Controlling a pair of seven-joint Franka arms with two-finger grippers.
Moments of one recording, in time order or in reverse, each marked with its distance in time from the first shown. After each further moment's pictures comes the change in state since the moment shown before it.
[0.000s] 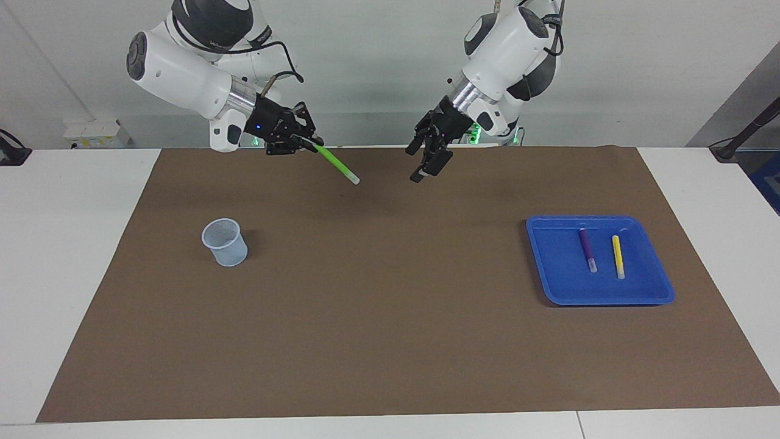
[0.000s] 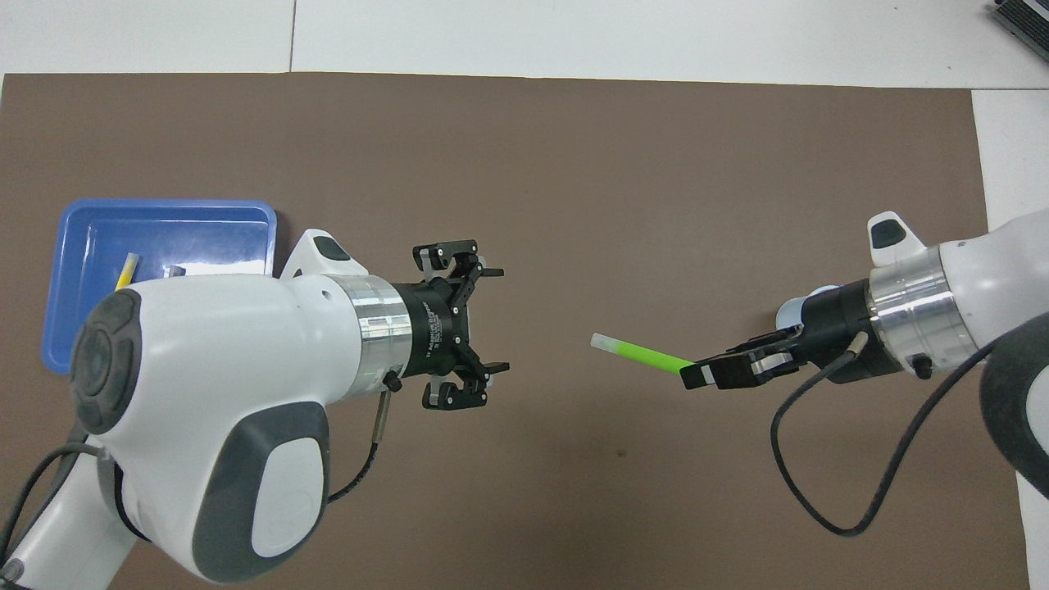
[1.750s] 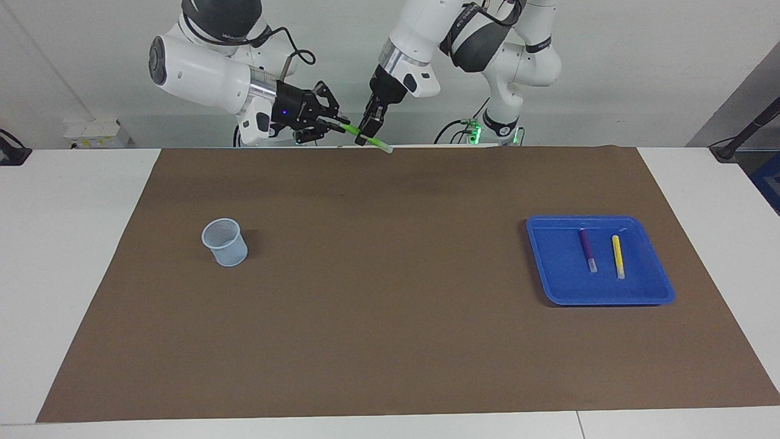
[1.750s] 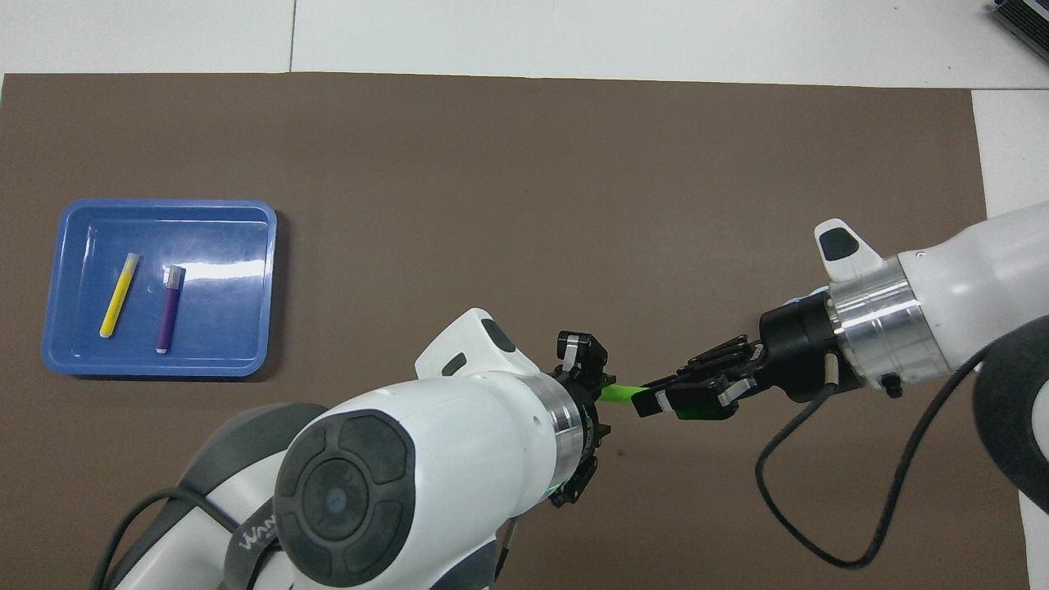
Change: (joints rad) left arm -0.234 0.055 0.009 0.138 0.239 -0.112 -0.219; right arm 0.051 0.000 0.002 0.007 0.133 -0.035 -0.097
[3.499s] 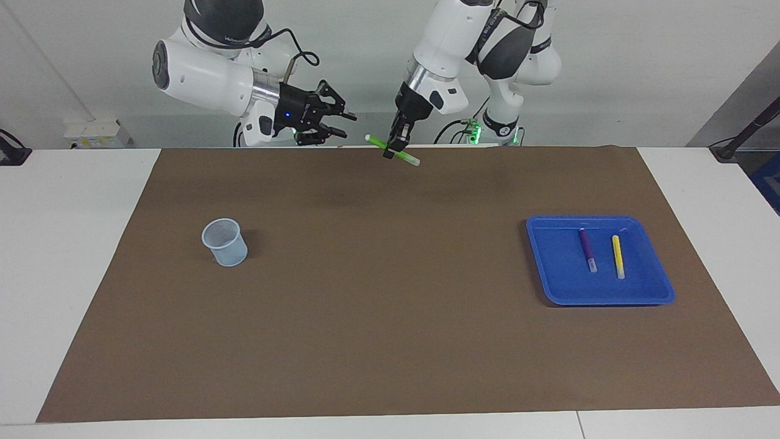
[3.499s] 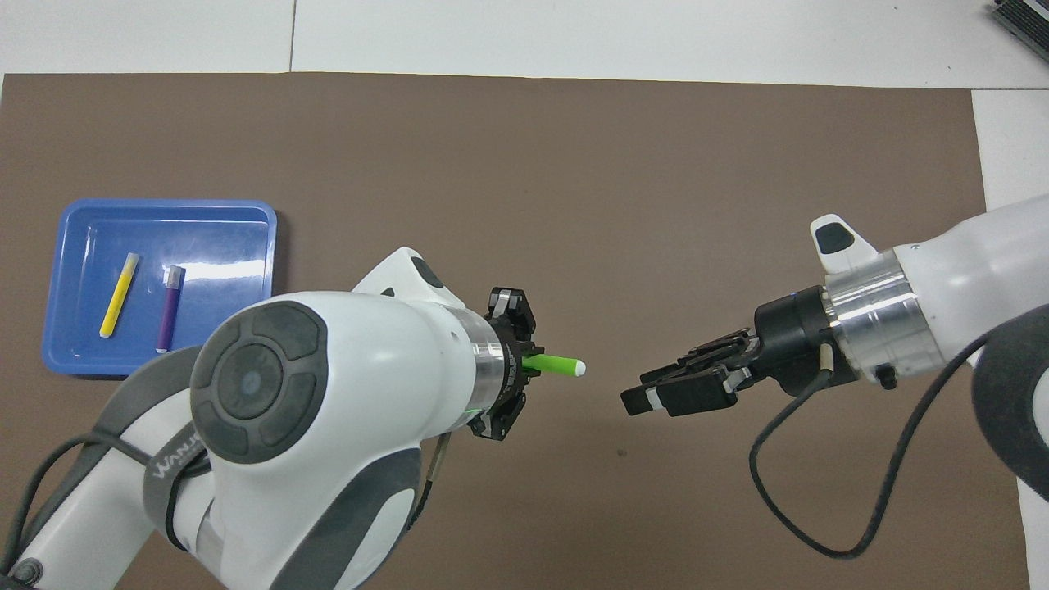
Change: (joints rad) left arm 0.116 0.013 0.015 0.011 0.049 -0.098 0.113; right arm -0.002 0.013 -0.001 0.012 0.032 0.001 0.038
